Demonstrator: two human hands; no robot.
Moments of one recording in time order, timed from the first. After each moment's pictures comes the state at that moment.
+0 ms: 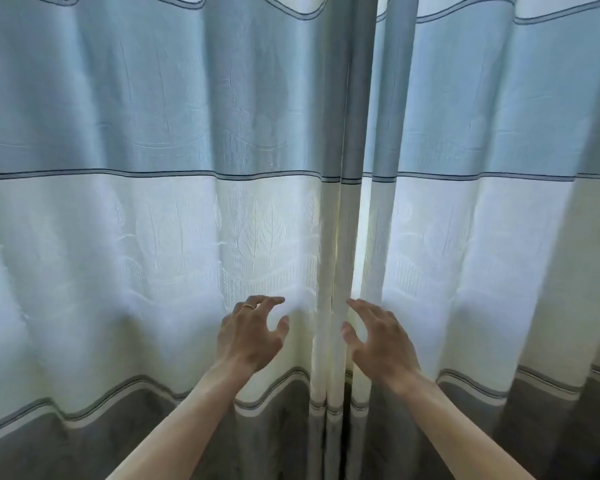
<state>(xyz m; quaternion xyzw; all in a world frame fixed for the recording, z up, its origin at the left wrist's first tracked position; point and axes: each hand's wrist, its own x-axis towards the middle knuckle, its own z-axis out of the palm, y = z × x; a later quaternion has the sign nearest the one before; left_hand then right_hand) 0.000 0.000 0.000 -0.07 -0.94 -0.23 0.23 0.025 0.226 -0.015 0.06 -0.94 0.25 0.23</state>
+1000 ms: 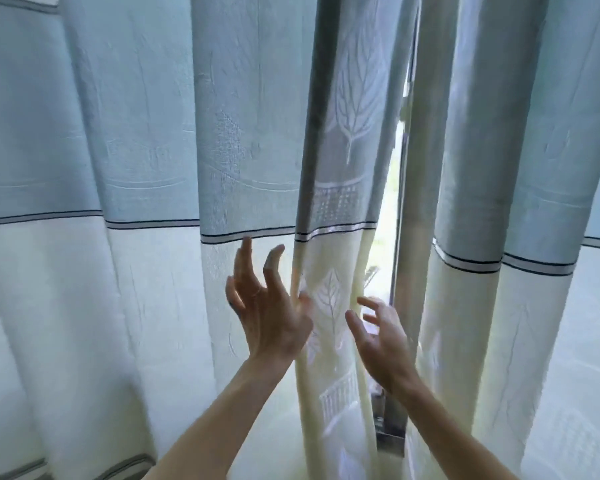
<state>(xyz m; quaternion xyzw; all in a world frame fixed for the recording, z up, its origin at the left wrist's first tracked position) -0.288 0.032 0.078 0.06 -0.77 -0.23 0.59 -0.329 0.192 0.035 0.17 -0.79 0.55 0.20</state>
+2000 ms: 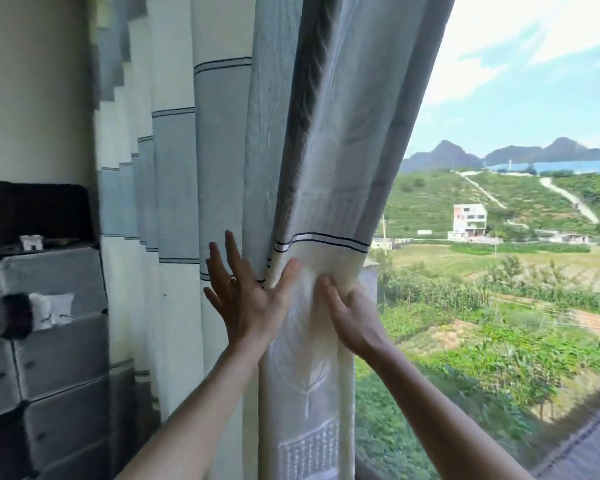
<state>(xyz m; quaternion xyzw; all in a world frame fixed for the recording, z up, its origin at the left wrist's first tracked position) -0.288 -0.331 0.166 0.30 -0.68 -0.20 0.63 -0.405 -0.232 0.151 0.49 -0.62 0.61 0.04</state>
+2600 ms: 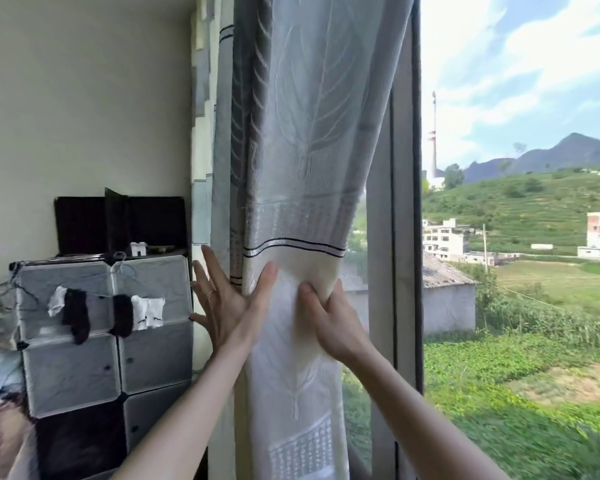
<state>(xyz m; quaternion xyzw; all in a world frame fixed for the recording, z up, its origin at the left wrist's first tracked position) -0.260 -0.538 0.180 0.41 -0.61 -0.21 0.65 -0.403 -0.482 0.166 0.58 -0.54 0.60 -0.10</state>
